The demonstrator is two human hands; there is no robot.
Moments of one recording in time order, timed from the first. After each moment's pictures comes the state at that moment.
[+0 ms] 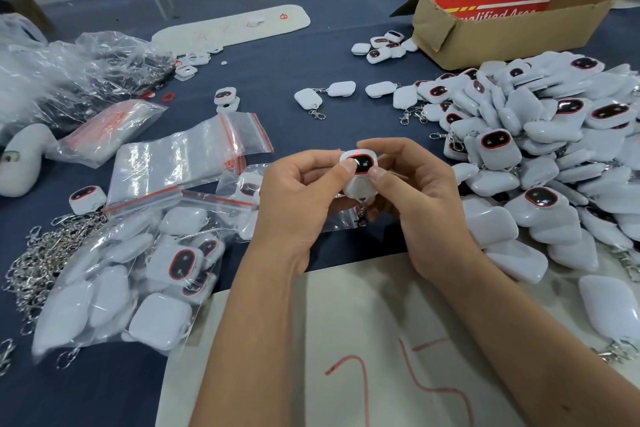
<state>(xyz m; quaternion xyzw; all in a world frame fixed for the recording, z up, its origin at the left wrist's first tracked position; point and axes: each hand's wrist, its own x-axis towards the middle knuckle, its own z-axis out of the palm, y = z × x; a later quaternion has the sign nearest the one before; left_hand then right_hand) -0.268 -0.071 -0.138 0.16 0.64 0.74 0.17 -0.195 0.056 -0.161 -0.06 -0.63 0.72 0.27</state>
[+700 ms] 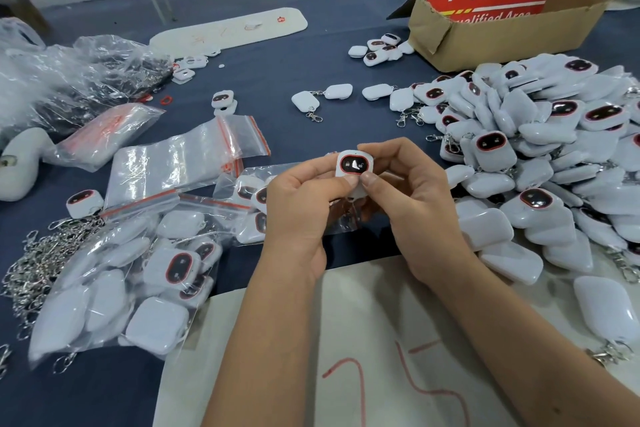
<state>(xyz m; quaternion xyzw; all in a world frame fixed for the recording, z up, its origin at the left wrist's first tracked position) -0.261 -0.058 -0.137 0.06 0.58 0.78 0.22 -0.197 0.055 -0.164 -0.05 -0.65 0.71 0.28</state>
